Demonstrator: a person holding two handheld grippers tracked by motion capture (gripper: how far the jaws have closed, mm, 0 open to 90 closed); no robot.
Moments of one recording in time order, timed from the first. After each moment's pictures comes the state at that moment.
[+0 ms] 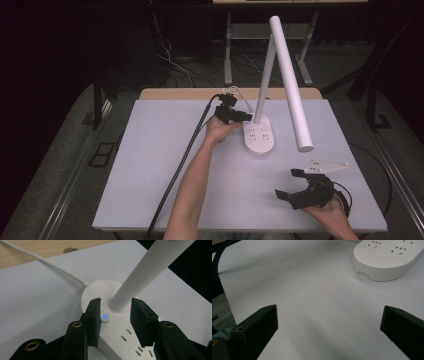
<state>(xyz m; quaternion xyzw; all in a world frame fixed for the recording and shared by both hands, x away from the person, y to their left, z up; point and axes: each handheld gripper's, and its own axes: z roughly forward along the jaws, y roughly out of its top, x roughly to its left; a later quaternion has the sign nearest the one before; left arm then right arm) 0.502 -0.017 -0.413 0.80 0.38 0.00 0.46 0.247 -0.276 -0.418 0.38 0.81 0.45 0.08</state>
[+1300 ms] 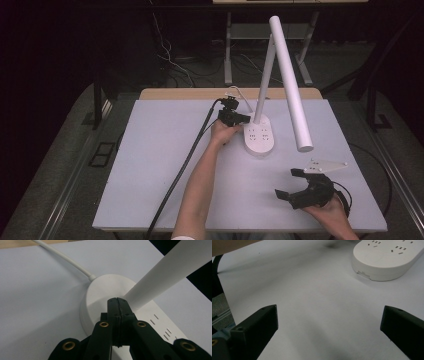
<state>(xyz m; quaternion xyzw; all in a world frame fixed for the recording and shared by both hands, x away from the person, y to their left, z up) 0.507 -0.029 -0.436 0.78 0.43 -0.02 0.46 0.248 -0.276 -0.419 0.38 0.81 0.45 0.08</state>
